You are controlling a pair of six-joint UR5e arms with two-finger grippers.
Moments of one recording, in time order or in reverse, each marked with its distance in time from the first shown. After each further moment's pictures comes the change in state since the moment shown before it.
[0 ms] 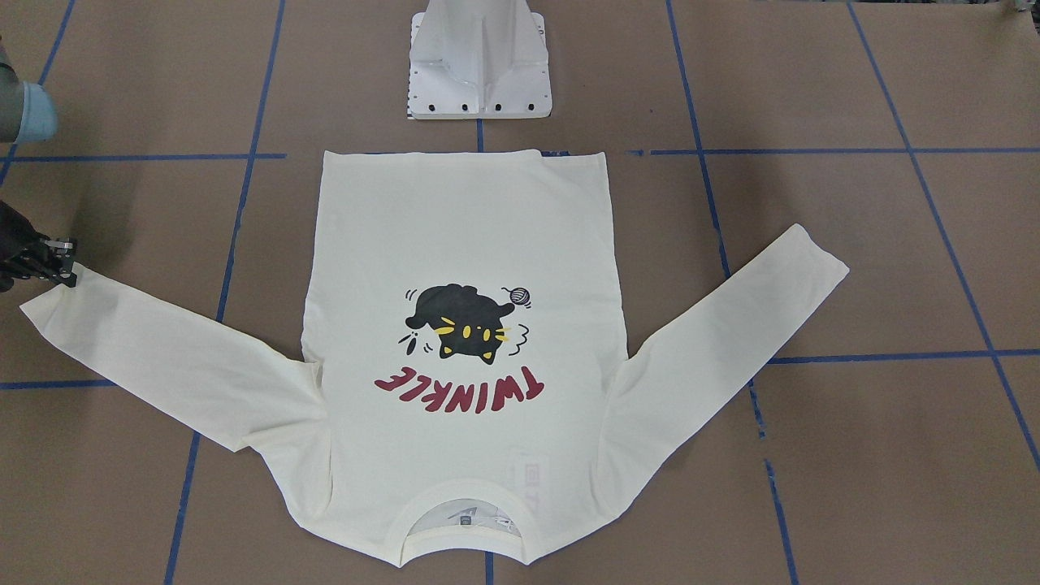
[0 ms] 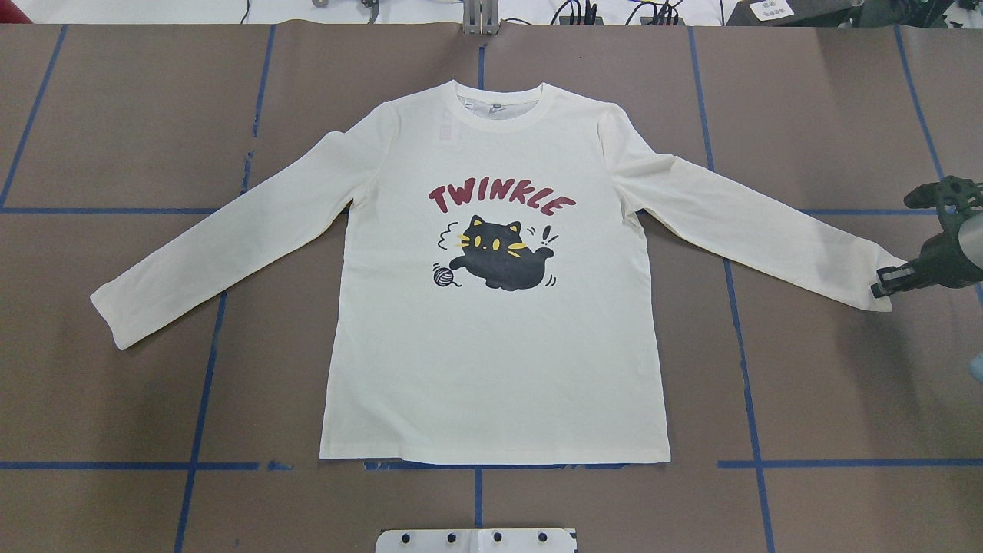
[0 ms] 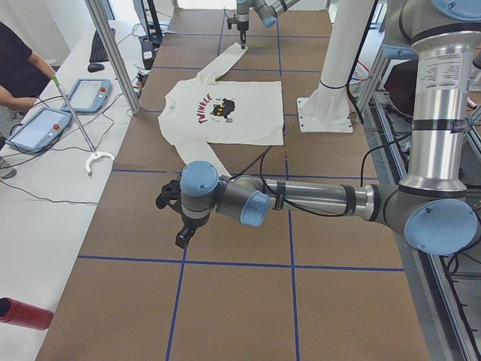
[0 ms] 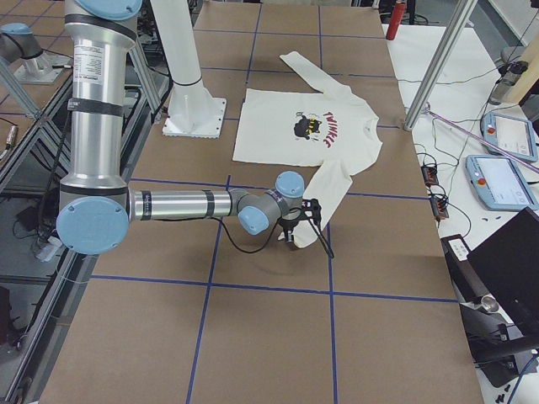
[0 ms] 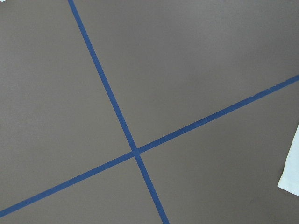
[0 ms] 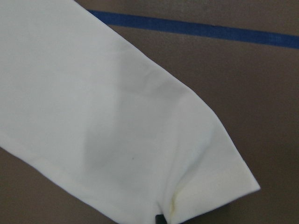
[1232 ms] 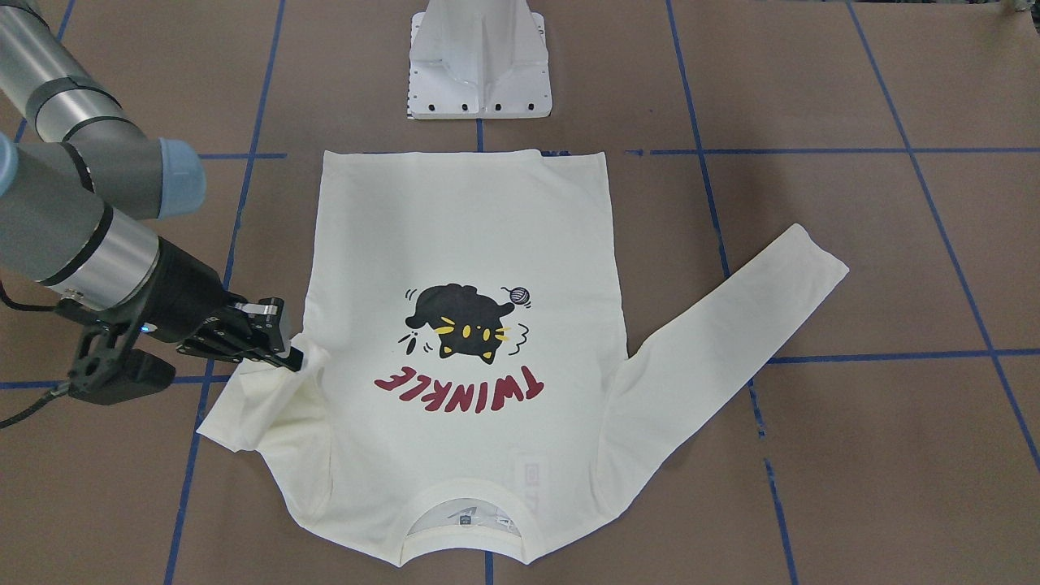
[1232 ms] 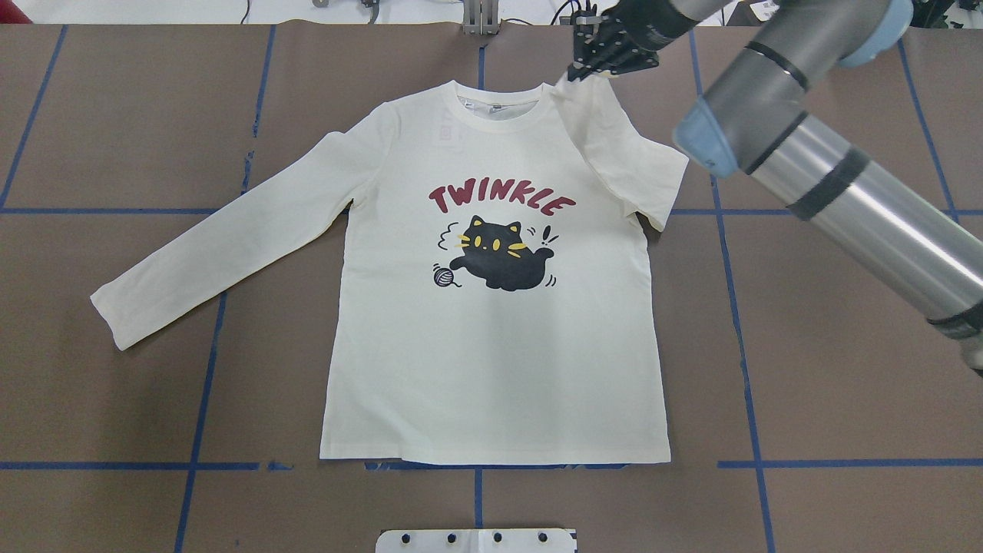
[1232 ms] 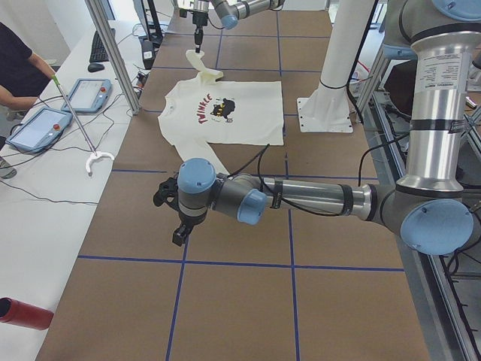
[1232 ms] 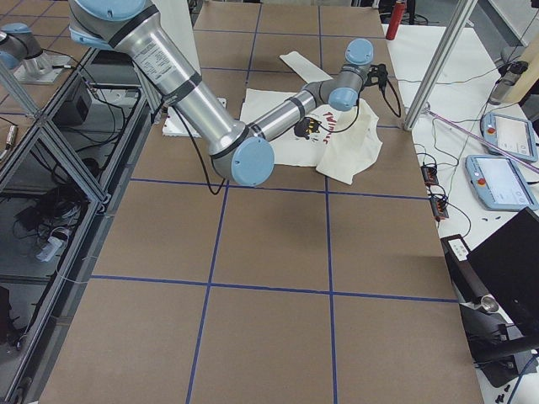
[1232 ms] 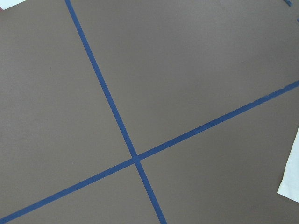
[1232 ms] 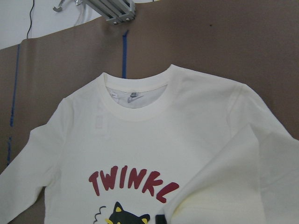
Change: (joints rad) left arm 0.000 -0.015 0.011 -0.001 0.002 -0.003; right arm -0.083 0.929 -0.323 -0.002 0.027 0.540
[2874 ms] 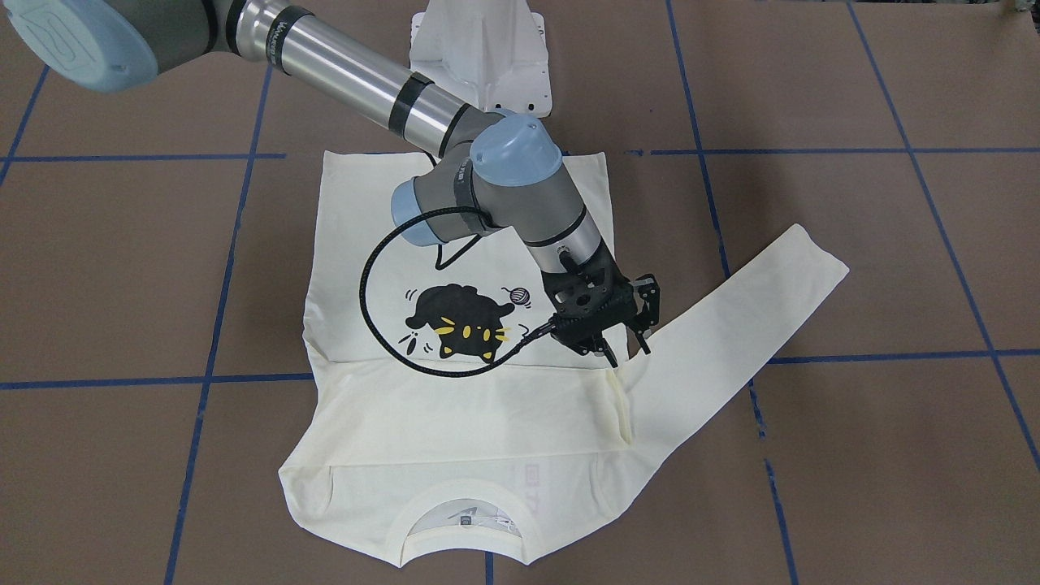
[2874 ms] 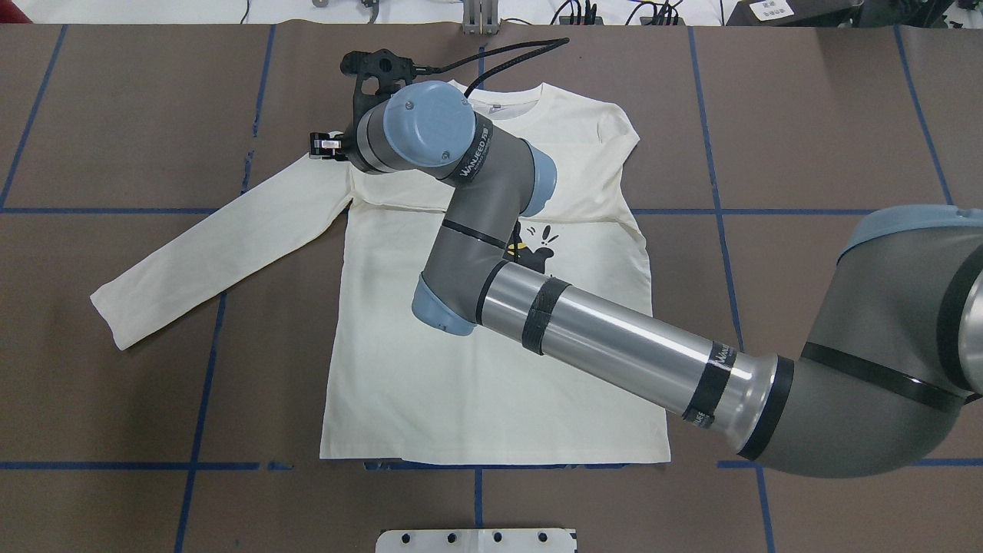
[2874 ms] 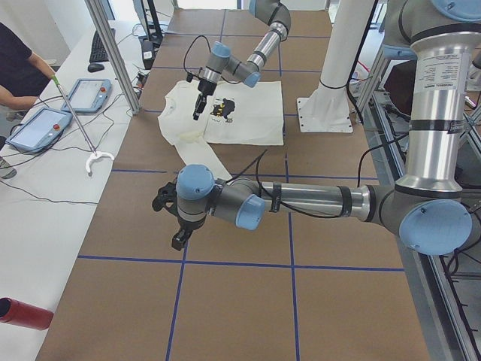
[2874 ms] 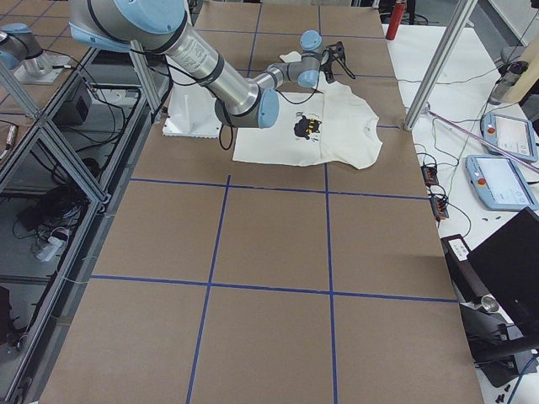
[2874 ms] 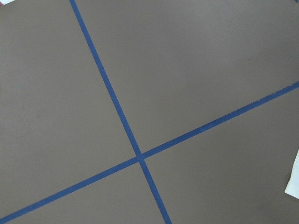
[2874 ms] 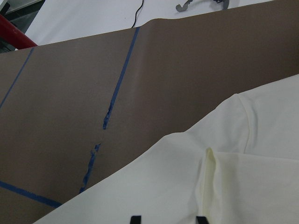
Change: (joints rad) left arm 0.000 -0.006 0.059 -0.068 -0.001 -0.002; right arm -0.375 0.330 -0.435 0.280 -0.573 0.046
